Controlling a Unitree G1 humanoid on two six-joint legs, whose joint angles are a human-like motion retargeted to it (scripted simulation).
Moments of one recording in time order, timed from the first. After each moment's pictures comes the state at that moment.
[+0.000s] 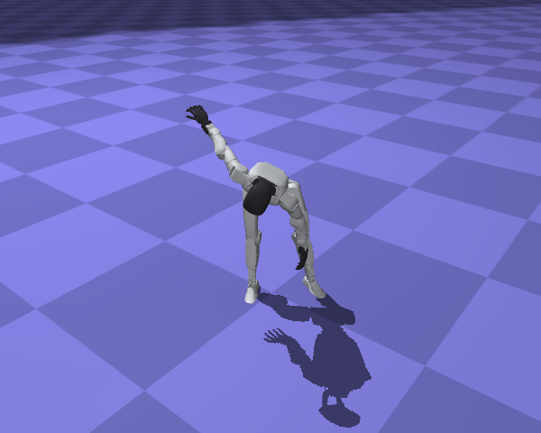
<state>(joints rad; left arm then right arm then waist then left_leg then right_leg) -0.60 0.63 0.11 1.18 -0.27 0.00 -0.03 0.21 -0.76 -0.73 1.60 0.39 -0.30 -0.40 -0.37 -0.22 0.52 -0.88 0.35 0.57 0.01 0.22 -0.13 -1.04 0.02 -0.07 -0.06 0.41 0.07</state>
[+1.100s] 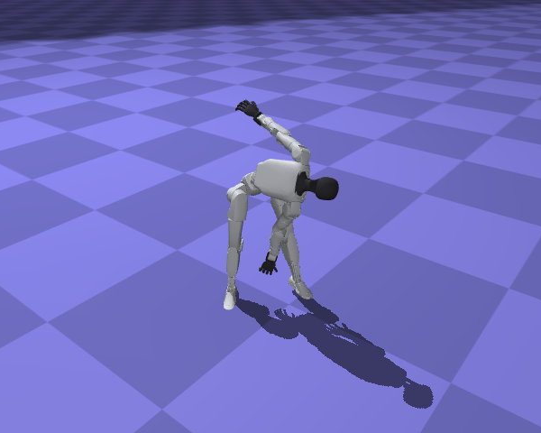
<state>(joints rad) -0.09 0.43 0.22 1.61 -0.55 0.21 0.39 -0.31 -0.84 -0.69 1.23 -0.18 0.15 -0.06 1.10 0.52 0.52 -1.12 0.03 -0.04 0.05 0.34 -0.13 -0.74 -0.27 -0.61 -0.04 0.26 0.13</state>
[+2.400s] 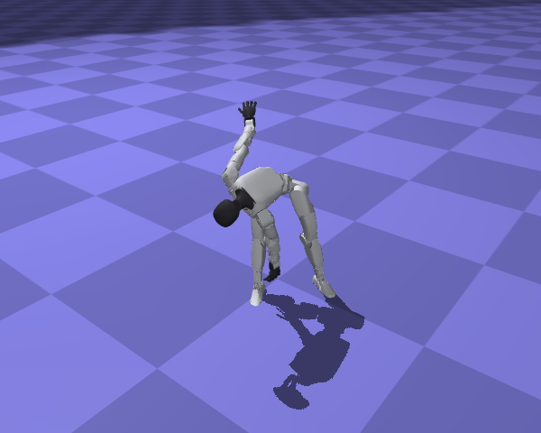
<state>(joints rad) -0.87 0.73 -0.03 1.37 -0.23 -0.02 -0.03 0.28 -0.41 -0.48 1.51 0.44 -0.33 -0.25 -0.73 -0.26 0.52 -0.89 0.32 0.84 0.00 0.18 -0.19 -1.26 0.02 0.10 -0.06 0.47 0.14</state>
